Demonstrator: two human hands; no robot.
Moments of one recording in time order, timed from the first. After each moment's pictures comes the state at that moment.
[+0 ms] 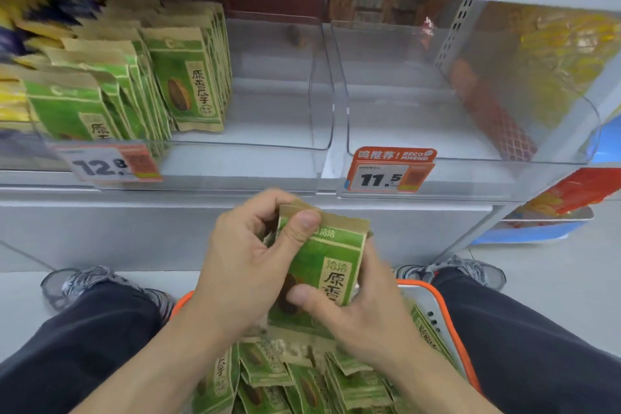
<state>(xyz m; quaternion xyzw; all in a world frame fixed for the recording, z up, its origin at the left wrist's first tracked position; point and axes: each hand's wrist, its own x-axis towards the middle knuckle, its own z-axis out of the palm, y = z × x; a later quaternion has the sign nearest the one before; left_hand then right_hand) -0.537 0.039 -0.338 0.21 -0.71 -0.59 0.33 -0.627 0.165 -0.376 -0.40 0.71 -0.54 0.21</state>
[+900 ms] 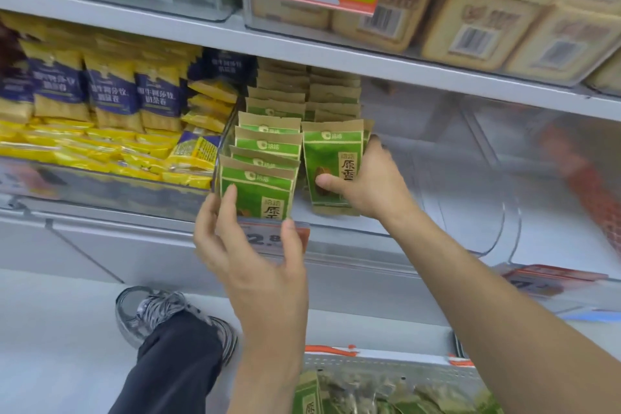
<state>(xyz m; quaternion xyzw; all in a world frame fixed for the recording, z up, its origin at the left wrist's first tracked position) -0.489 -0.109 -0.349 0.50 -0.61 -0.32 0.53 -0.666 -0.133 -0.314 -0.38 0.86 -0.31 0.15</state>
